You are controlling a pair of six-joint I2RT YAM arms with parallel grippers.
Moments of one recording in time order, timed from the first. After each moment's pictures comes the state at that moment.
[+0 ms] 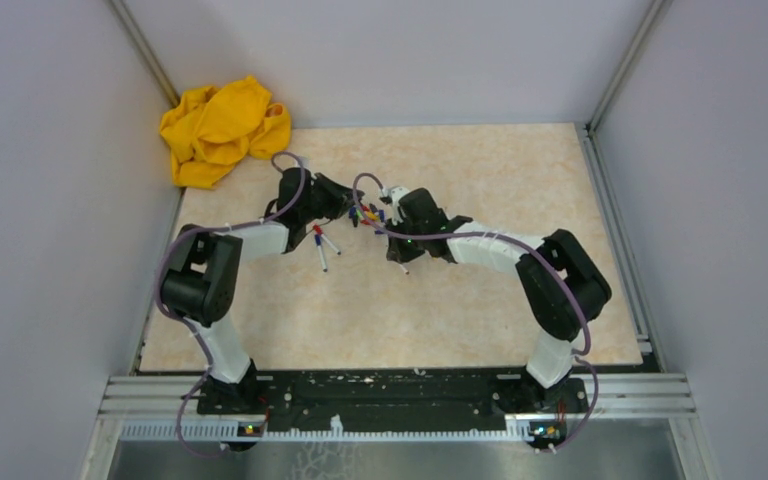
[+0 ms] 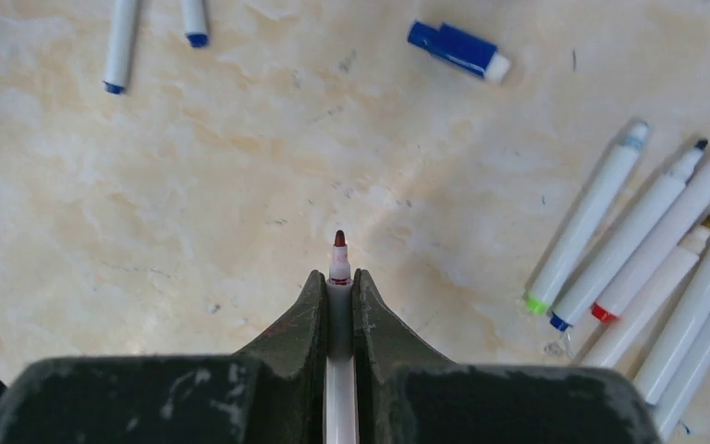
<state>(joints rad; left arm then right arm) -0.36 1.79 0.93 0.49 0.24 -1.17 0.68 1.74 1.08 -0.13 -0.18 0.20</state>
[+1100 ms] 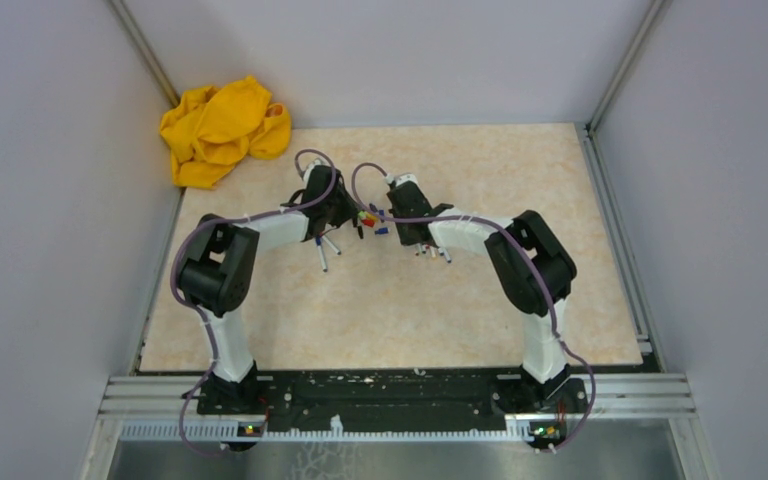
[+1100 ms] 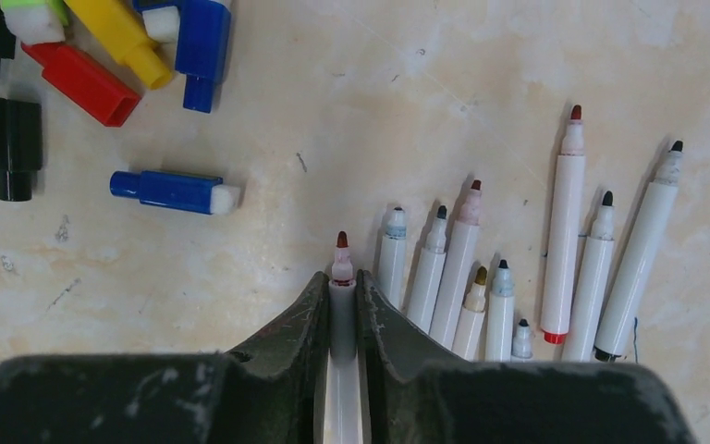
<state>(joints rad) -0.44 1.91 1.13 0.10 -0.12 -0.87 0.66 1.96 1.25 -0.20 0.25 0.24</state>
